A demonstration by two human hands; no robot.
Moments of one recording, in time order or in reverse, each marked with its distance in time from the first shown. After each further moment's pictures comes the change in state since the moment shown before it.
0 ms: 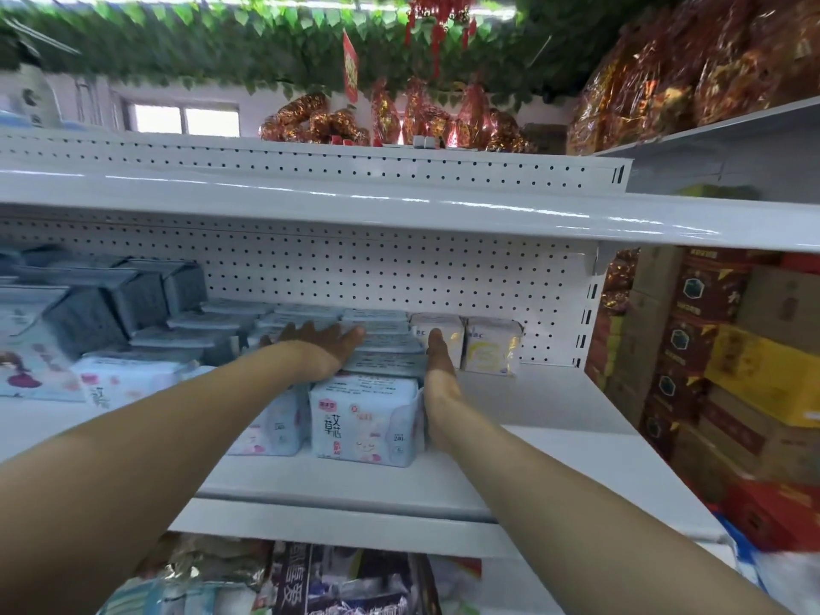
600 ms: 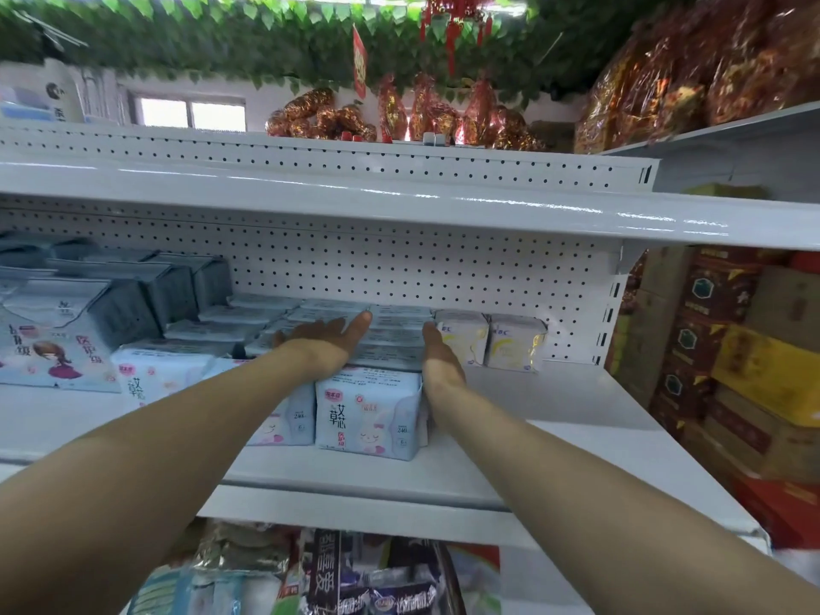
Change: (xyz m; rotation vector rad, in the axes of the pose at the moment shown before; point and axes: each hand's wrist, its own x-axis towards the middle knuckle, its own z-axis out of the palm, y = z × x) left_hand -0.021 -0.027 -0.008 -0.200 0.056 -0.029; right_hand -0.002 0.002 0.037 -0.333 0.125 -0.120
